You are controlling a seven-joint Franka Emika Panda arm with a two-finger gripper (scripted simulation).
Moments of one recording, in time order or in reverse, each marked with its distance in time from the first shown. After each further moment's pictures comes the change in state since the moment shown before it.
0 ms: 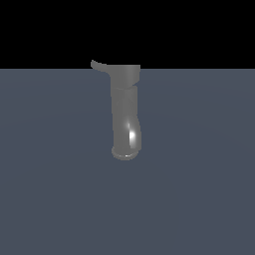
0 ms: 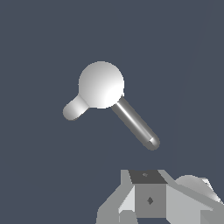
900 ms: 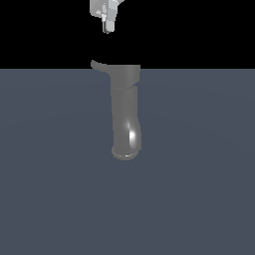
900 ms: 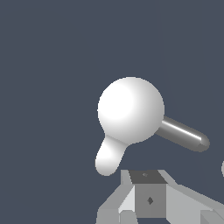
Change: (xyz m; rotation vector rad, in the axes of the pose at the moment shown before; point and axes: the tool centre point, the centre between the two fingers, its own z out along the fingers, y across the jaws) arm 0.050 -0.064 0.061 -0.026 0.022 0.425
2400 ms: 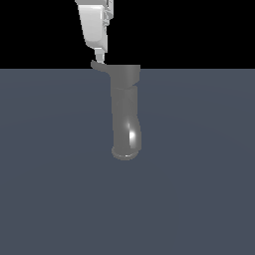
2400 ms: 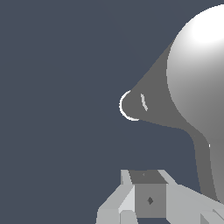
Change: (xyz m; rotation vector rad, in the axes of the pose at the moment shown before) arm 0.006 -0.074 0.077 -0.007 0.094 0.427
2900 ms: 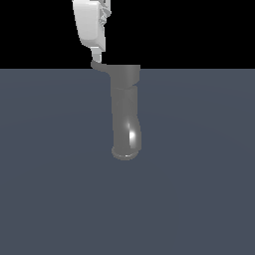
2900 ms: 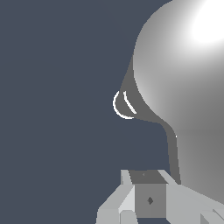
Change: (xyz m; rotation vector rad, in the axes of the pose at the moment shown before) arm -0.006 0.020 0.000 0.002 0.000 0.000
